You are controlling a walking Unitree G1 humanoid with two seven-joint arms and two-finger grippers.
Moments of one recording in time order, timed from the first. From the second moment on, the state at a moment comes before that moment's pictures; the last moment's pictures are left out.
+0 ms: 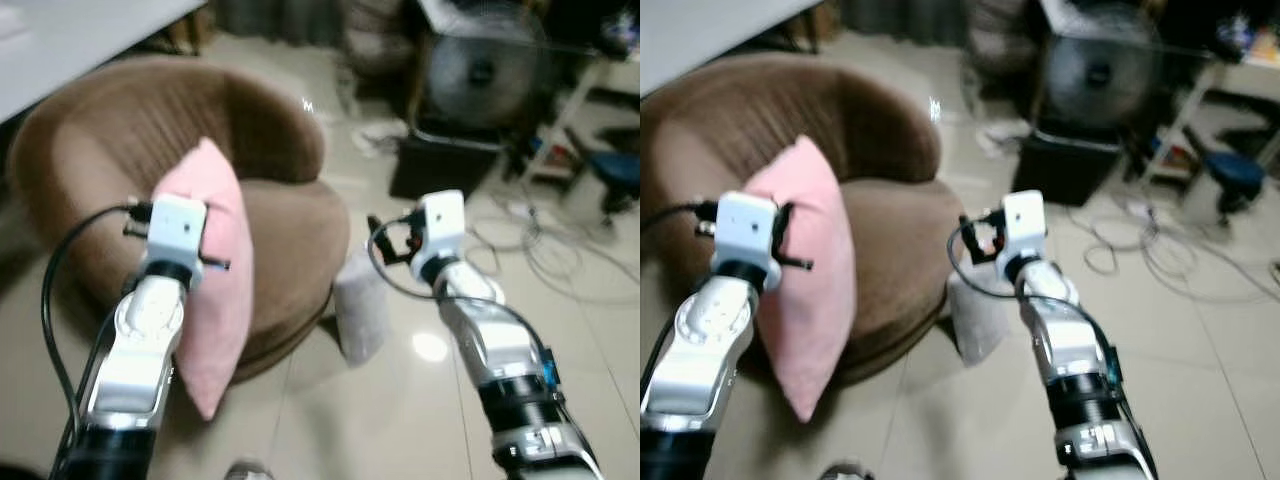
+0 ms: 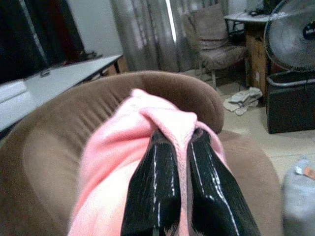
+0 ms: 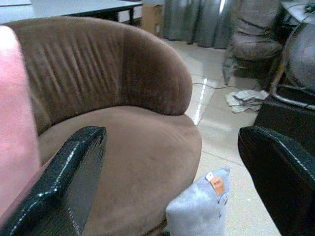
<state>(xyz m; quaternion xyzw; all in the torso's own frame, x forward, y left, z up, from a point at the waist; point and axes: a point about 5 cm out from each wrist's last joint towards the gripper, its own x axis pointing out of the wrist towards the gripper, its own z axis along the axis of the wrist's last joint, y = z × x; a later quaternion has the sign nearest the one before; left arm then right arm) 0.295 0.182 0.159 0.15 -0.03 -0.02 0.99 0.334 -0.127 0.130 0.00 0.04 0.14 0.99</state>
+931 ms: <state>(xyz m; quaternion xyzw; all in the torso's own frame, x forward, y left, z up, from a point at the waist) 0.308 0.176 0.155 0.15 -0.01 -0.07 0.99 0.328 -0.149 0.114 0.02 0.06 0.07 1.00</state>
